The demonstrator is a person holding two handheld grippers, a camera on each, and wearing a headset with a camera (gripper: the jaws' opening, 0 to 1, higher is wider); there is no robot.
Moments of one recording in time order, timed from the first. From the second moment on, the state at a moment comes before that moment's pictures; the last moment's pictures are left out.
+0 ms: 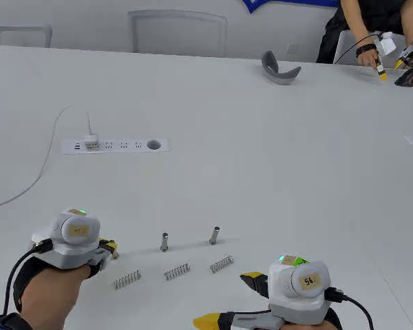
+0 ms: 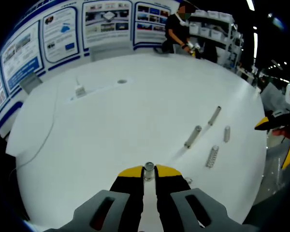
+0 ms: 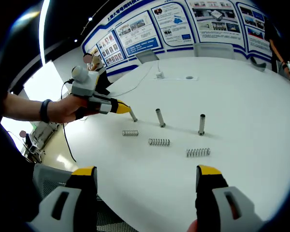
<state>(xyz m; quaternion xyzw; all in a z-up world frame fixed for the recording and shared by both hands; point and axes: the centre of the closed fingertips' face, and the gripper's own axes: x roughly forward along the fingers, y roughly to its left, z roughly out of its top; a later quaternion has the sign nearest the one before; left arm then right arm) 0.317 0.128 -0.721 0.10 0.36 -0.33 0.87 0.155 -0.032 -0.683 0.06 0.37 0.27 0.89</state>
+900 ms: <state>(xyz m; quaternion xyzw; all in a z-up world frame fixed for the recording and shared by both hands) 0.309 0.133 -0.730 0.09 0.38 -0.33 0.86 0.155 -0.034 -0.685 0.06 0.37 0.27 0.89</state>
